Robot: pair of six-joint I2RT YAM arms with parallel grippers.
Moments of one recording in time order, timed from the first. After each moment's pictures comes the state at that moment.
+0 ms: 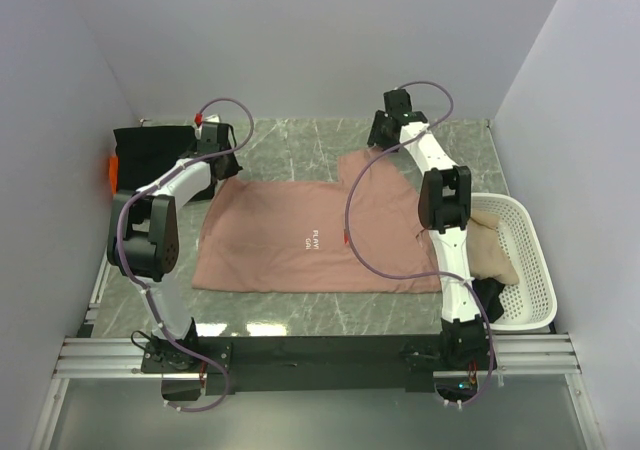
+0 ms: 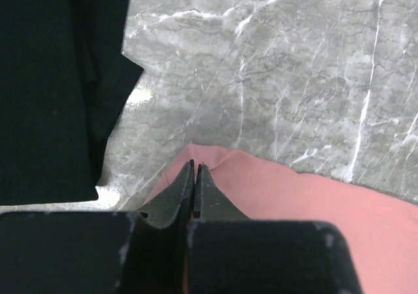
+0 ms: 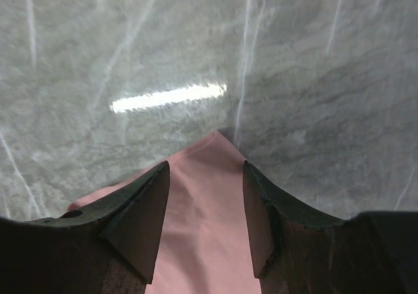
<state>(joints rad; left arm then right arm) -0.16 1.85 1.32 -0.23 -0.18 -0.47 0.18 2.59 2.39 -0.67 0.02 0.42</state>
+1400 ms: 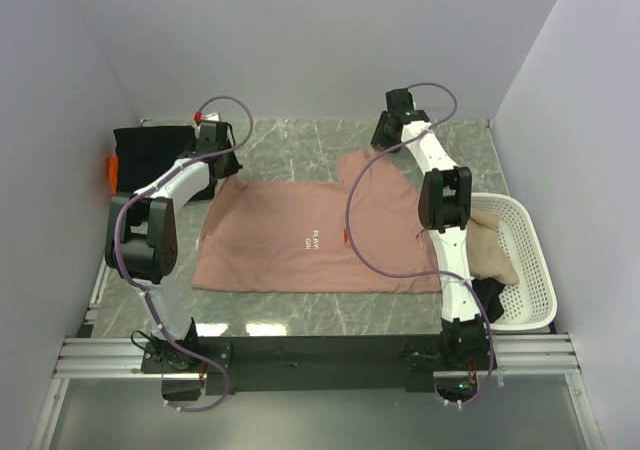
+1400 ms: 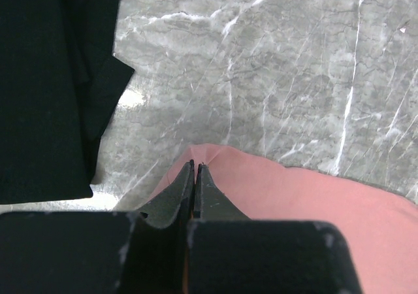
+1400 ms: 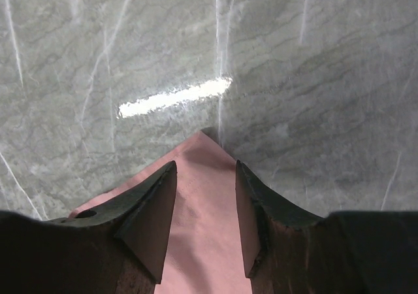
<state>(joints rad) -0.16 1.83 1.32 -0.23 -0.15 -0.47 0.17 2.62 2.44 -0.73 0.04 0.49</state>
